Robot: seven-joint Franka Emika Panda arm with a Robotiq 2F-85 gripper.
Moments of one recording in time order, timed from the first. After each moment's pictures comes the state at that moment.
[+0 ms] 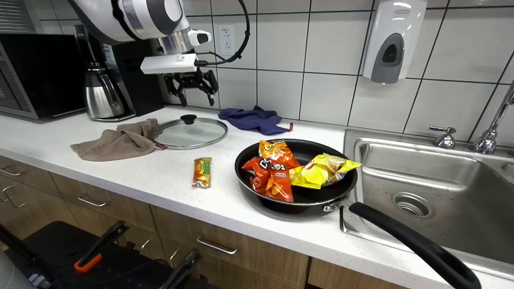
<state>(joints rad) 0.09 0.03 0.07 -2.39 -0.17 2.70 0.01</state>
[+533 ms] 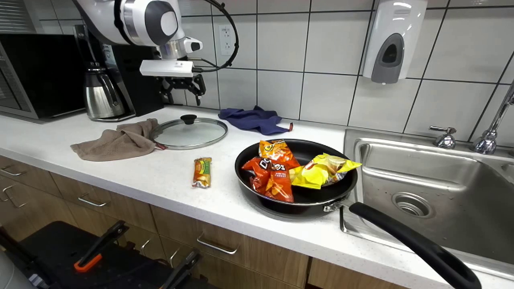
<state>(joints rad) 0.11 0.20 0.15 -2.22 0.03 2.70 -0.21</state>
